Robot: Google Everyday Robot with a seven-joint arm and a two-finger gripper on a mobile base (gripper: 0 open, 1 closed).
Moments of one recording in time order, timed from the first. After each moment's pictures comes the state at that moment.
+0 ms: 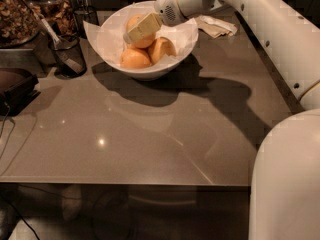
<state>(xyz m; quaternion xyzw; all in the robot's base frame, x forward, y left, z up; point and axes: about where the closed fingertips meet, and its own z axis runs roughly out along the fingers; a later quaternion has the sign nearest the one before) 0.744 0.039 0.966 -0.48 0.71 0.24 0.45</state>
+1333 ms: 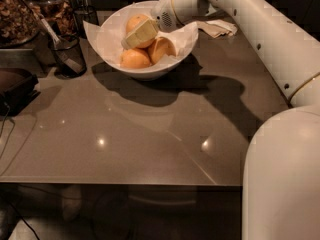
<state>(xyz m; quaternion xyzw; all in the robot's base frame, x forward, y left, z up) 0.745 0.050 0.945 -0.49 0.71 0.26 0.43</state>
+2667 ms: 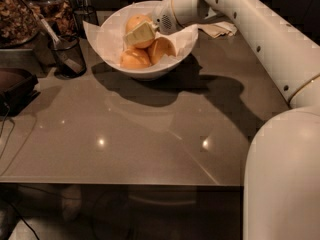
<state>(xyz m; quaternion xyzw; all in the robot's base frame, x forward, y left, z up) 0.743 0.053 0.940 -0.49 0.70 0.27 0.43</state>
